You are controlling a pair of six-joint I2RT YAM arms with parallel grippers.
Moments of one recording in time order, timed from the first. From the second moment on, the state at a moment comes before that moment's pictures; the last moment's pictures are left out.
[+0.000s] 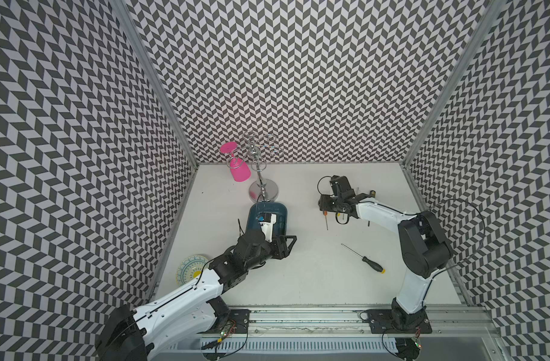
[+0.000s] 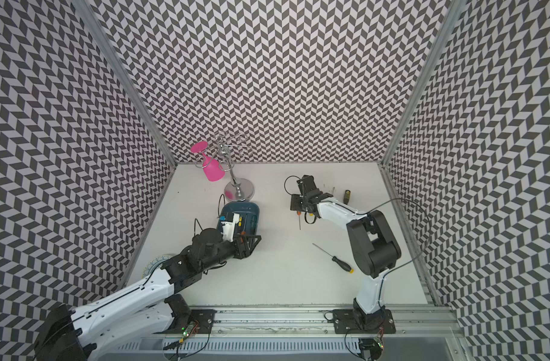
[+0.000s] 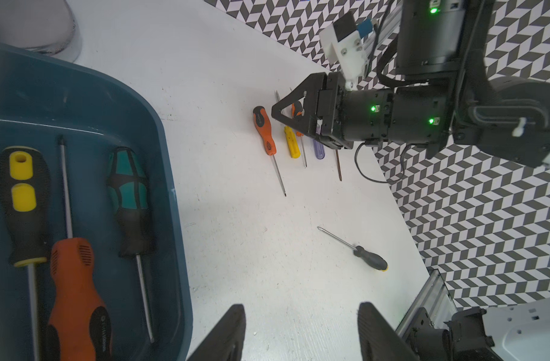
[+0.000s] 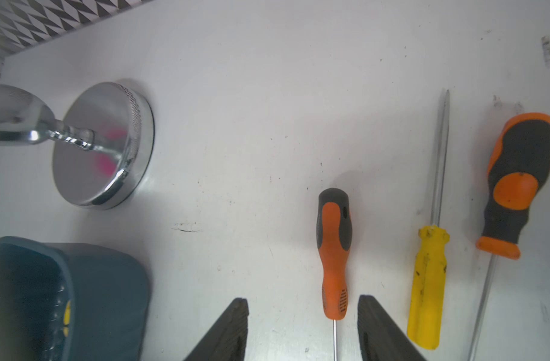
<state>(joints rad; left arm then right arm) -0.79 0.89 0.50 -0.01 0.06 -0.72 0.44 1.88 1.26 -0.27 0.00 0.48</state>
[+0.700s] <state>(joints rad) -0.79 0.90 0.50 -0.02 0.05 -0.73 0.44 1.99 1.27 -0.31 0.03 0.45</state>
